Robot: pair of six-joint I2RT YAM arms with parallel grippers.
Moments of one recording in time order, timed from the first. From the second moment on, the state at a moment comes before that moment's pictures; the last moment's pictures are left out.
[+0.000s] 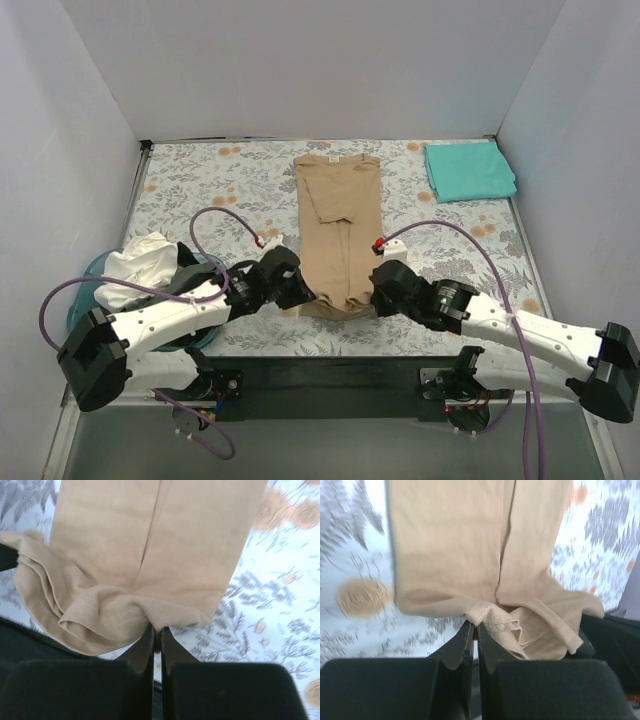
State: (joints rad) left arm -0.95 1.17 0.69 -0.36 -0.10 -1.13; right arm 1.08 0.97 0.69 -0.60 0.33 0.67
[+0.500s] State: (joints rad) left arm -0.64 1.53 1.03 -0.28 -0.07 -0.94; right arm 0.71 1.35 0.97 -0.35 0.24 0.35
